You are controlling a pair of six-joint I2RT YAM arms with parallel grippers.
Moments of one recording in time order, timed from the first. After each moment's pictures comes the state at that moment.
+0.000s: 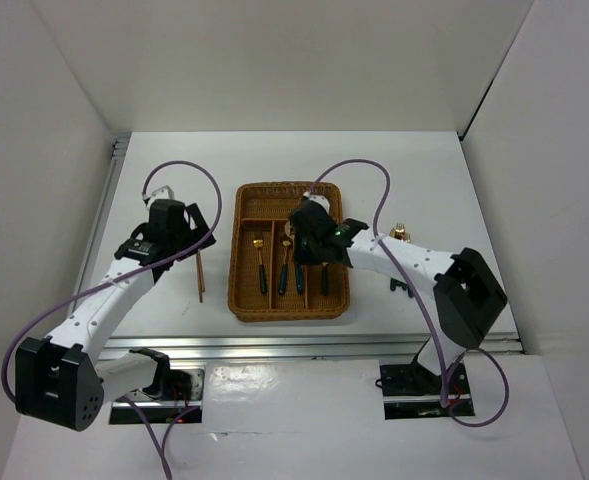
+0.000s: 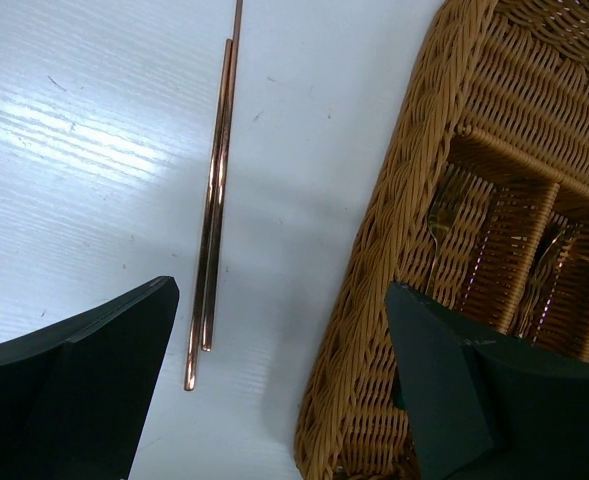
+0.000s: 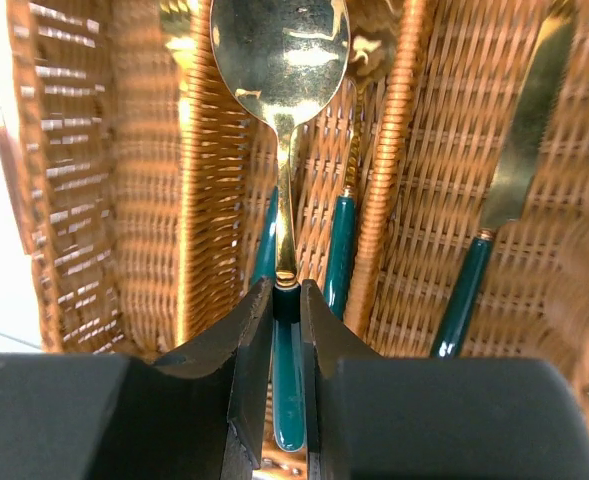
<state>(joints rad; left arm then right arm) -0.22 1.14 0.83 -0.46 -0.20 -0.64 0.81 1.59 1.15 -0.46 0.18 0.72</state>
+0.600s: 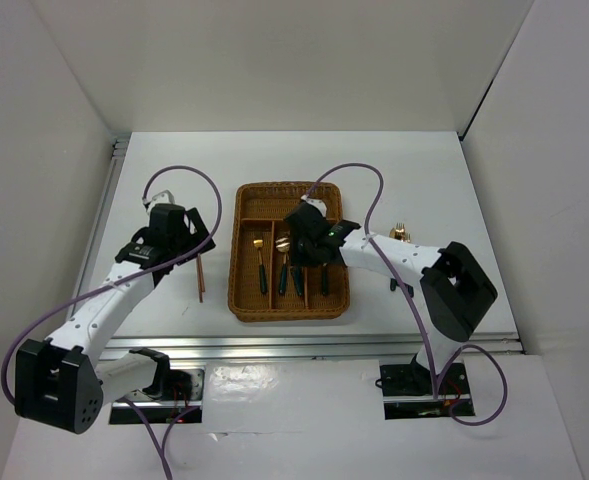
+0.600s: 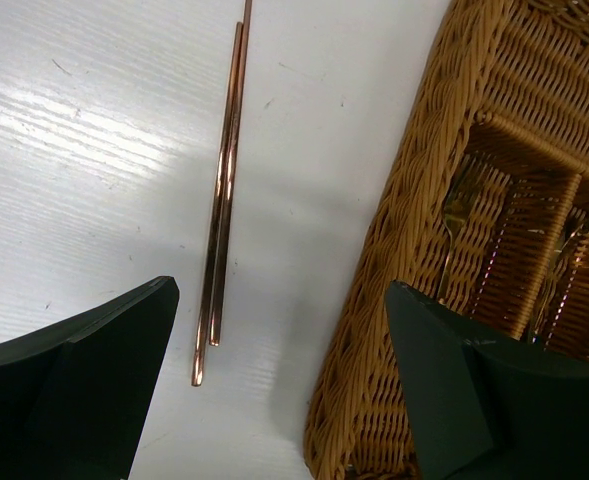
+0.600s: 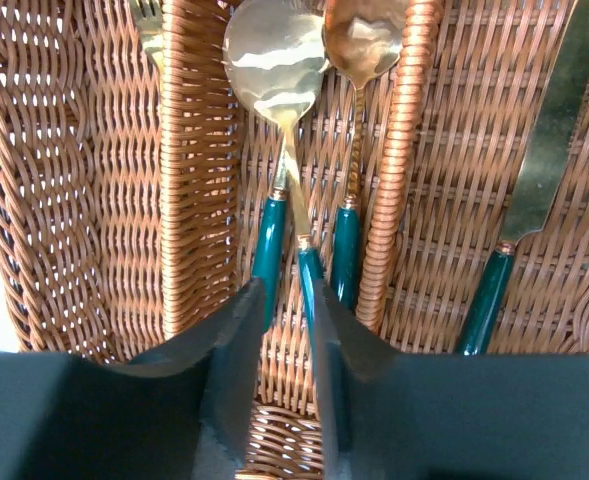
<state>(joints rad) -0.22 1.12 0.79 -0.45 -0.20 -0.64 0.81 1.68 1.15 -0.43 0.16 0.76</state>
